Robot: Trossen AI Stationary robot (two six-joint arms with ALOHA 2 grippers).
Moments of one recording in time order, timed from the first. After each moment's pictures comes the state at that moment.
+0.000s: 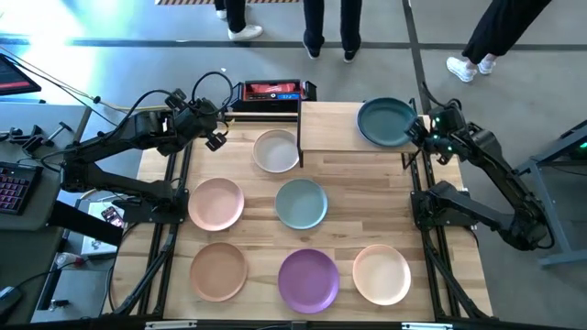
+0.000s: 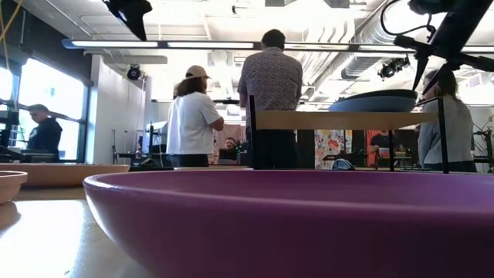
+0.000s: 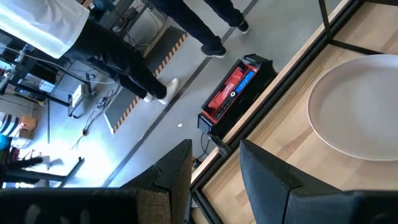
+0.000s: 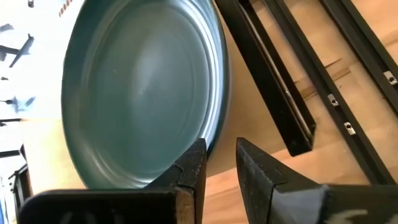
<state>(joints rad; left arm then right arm) 0.28 1.10 1.34 -1.15 -0.85 -0.03 -1.00 0.71 0.89 -1.10 0.04 1.10</state>
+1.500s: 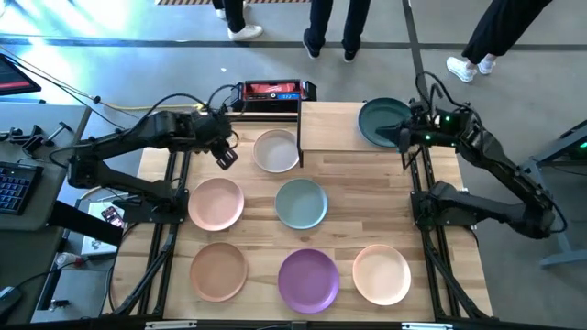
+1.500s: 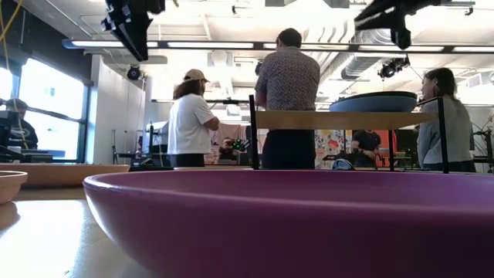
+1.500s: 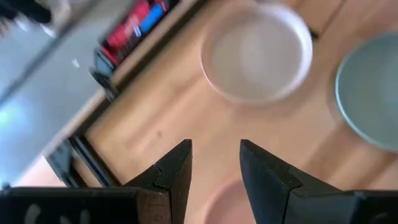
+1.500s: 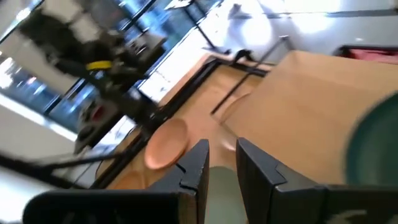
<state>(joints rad) 0.28 1.21 1.34 -1.28 -0.41 -0.36 -0.72 0.71 0.94 -0.55 -0.42 0.52</state>
